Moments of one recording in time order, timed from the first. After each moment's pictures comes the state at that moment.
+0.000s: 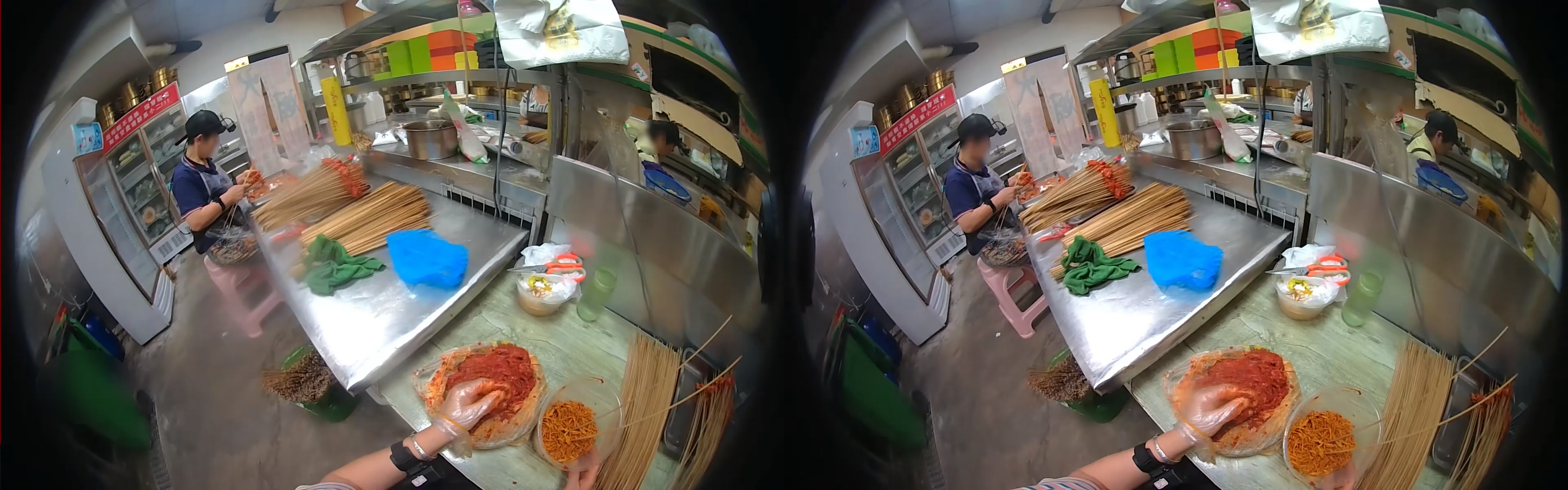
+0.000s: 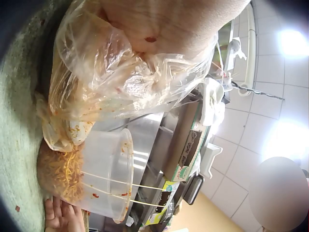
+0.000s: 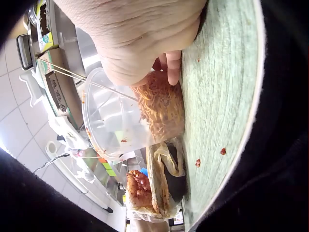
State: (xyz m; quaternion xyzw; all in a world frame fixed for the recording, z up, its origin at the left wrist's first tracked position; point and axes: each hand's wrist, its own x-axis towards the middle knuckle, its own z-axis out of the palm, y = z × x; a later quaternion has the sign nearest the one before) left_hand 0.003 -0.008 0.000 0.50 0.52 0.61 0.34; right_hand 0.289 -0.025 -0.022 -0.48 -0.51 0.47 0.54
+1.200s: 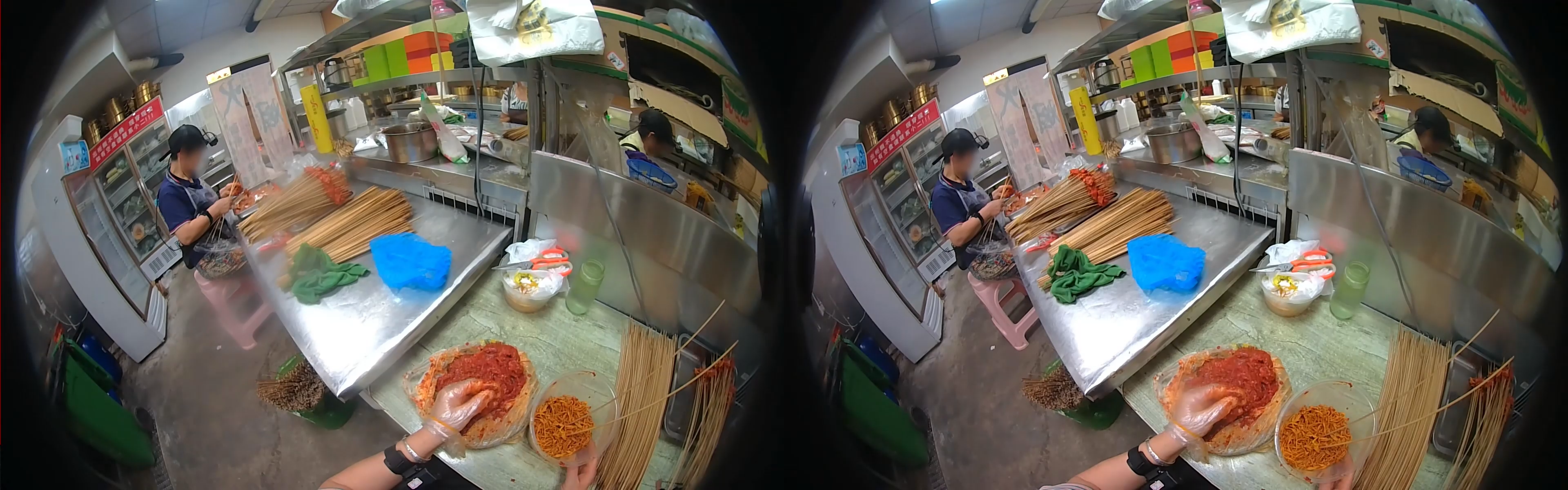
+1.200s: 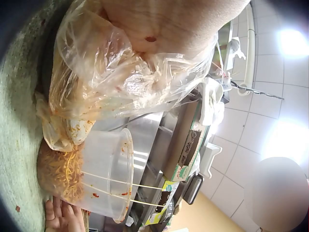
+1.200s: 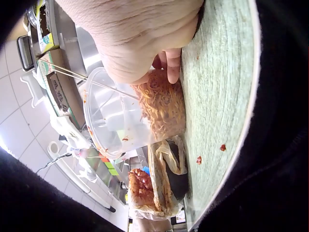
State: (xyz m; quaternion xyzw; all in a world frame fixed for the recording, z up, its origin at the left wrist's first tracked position) left_hand 0.004 -0.009 0.000 0.49 0.52 0.62 0.34; right_hand 0.293 -0.025 -0.027 -0.48 -0.51 0.47 0.54
